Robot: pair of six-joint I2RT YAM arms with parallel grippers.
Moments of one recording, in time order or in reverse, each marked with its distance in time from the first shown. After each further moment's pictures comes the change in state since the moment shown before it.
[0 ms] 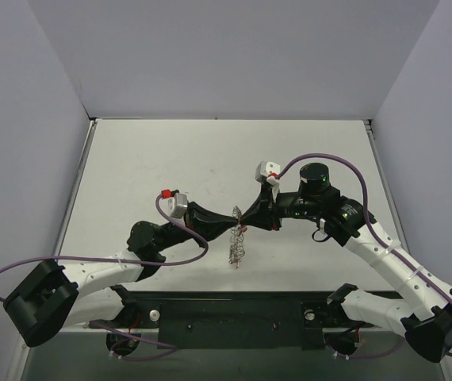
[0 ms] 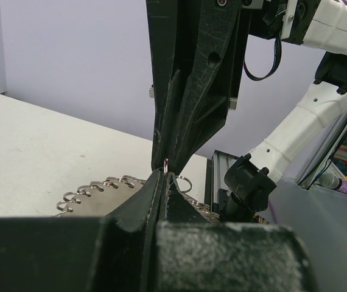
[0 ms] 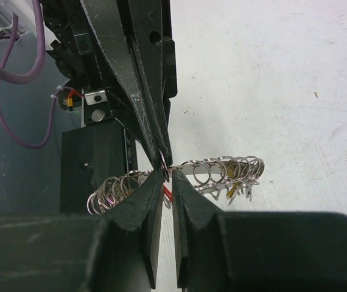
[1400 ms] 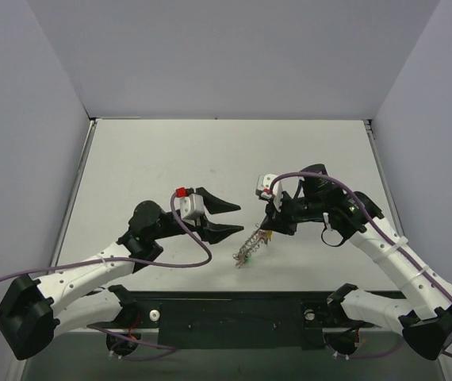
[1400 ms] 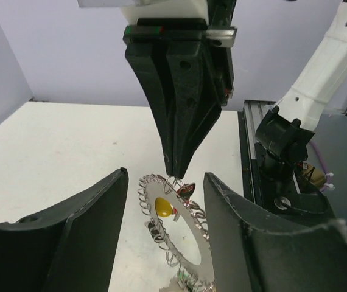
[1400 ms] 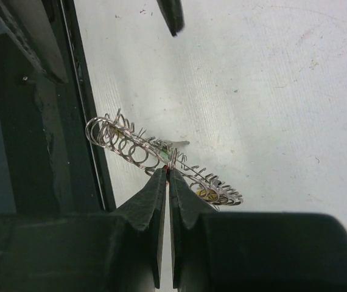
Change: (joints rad) left arm 0.000 -0.127 0.210 -0.510 0.120 0.373; right arm -0.025 0.023 0.119 -0.460 0.204 -0.338
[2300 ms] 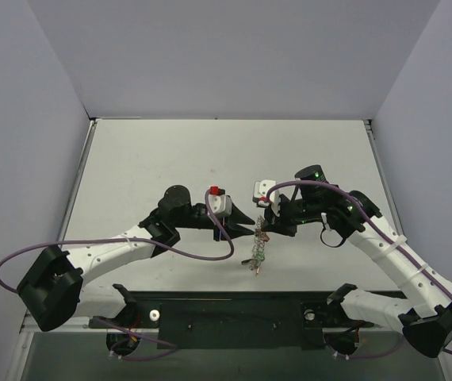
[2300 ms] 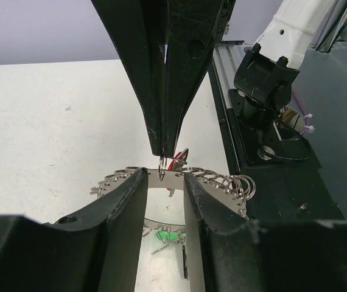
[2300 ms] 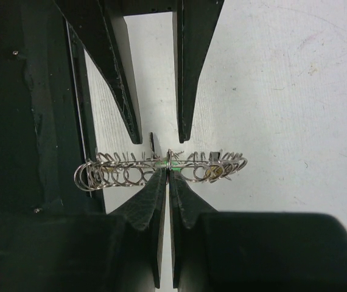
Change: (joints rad) left arm -0.006 0.253 0.142 -0.170 0.208 0.155; right arm 0.028 0.014 0.020 -0.057 0.018 -0.134
